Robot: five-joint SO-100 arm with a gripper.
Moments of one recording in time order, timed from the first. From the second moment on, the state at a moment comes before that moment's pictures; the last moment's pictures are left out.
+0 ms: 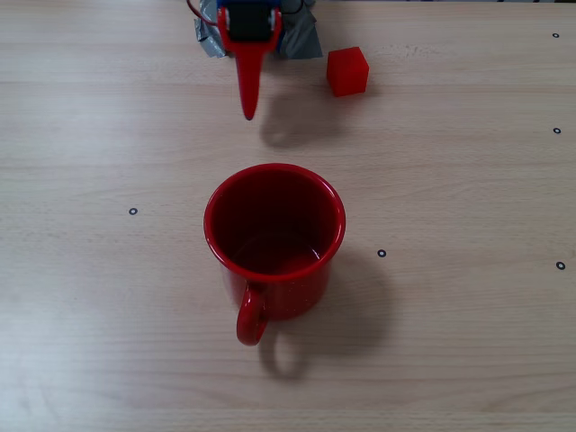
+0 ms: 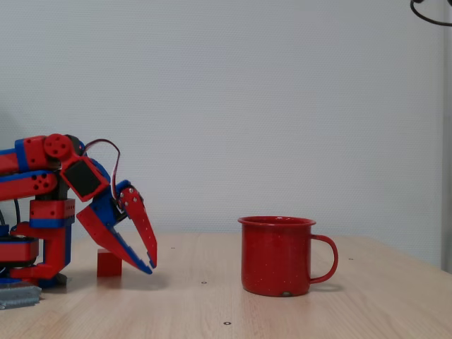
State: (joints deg) arm -4.2 184.5 177.1 62.3 -0.9
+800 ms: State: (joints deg) arm -30.6 147.5 137.6 74.4 14.0
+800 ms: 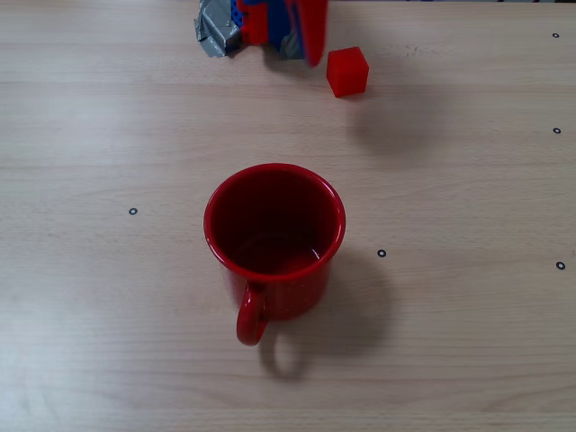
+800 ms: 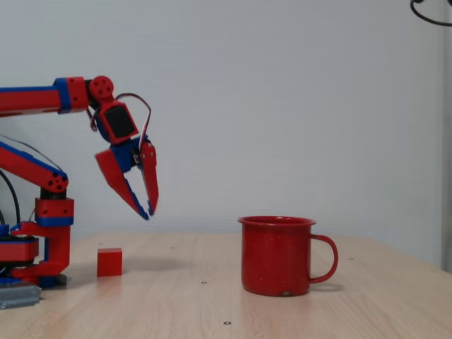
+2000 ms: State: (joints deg) arm -62.2 148.2 137.7 90.8 47.5
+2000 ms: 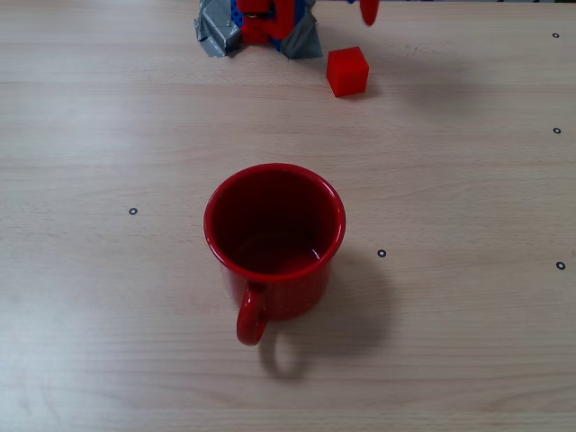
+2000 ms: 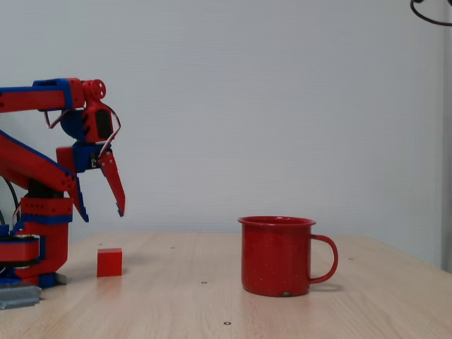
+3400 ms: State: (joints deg) arm -61.3 150.5 157.7 72.1 50.6
